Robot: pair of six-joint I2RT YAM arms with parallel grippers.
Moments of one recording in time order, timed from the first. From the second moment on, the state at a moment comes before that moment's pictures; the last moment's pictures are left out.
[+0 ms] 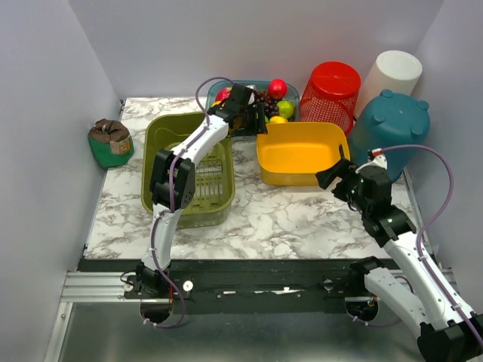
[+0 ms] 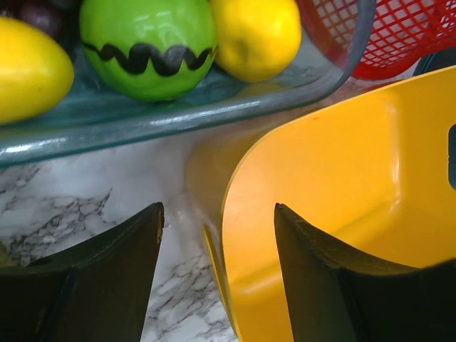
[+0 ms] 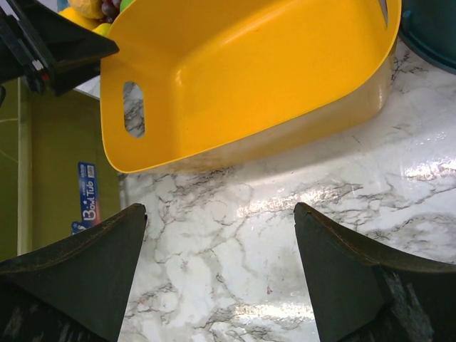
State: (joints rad) left arm -0.48 2.25 2.05 -0.56 0.17 -0.50; right arm 0.30 0.73 0.65 -0.36 0.12 0.68
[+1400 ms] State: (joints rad) left arm -0.65 1.80 1.44 -0.17 -0.20 -0.28; right arm 0.30 0.79 0.54 -0.25 0.13 1.05
